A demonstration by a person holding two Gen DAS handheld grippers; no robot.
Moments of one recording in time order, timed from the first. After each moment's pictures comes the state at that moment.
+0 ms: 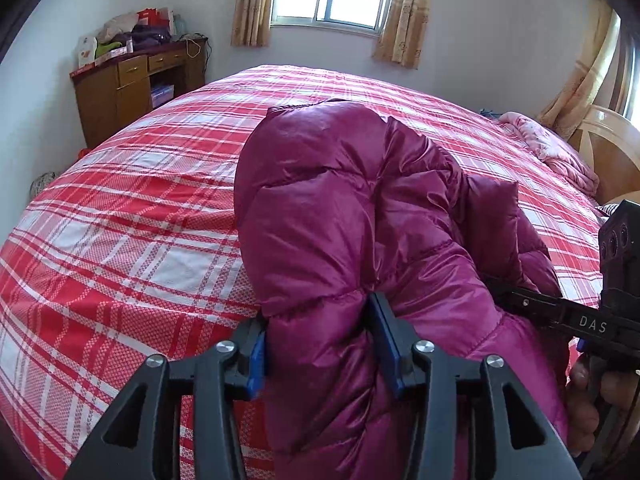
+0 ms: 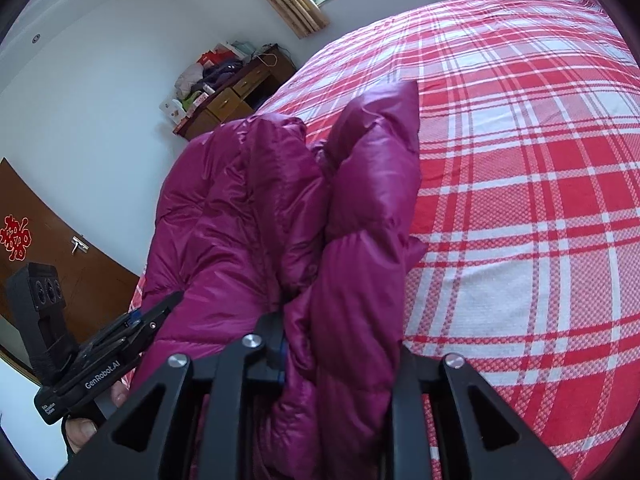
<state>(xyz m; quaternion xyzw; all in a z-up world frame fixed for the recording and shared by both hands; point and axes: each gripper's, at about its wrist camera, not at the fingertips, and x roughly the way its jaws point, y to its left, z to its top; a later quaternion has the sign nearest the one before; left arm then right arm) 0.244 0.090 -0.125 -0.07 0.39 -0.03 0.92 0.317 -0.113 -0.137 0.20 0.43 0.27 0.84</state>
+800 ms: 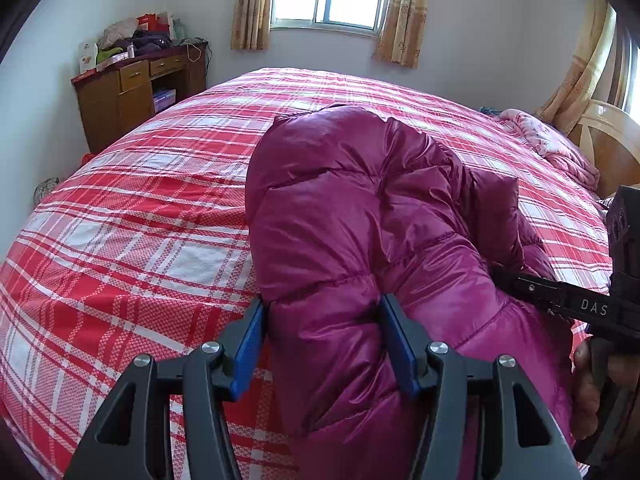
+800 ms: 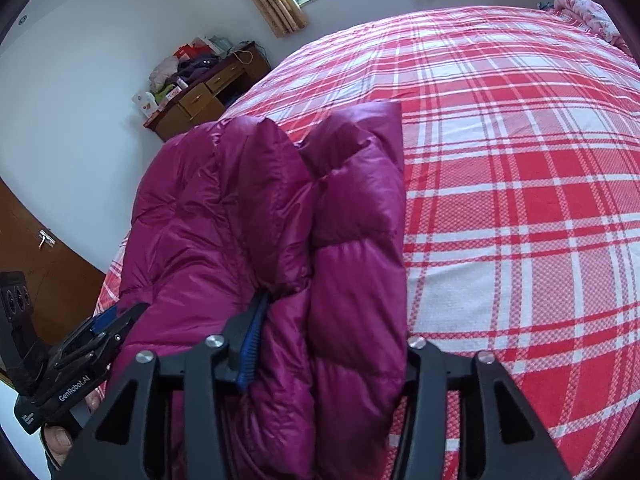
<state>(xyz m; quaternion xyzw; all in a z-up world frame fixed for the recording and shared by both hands) 0.231 0.096 -0.123 -0.06 0.39 -0.03 0.92 0.311 -0.096 -0.118 0.15 0.44 0.21 0.86</state>
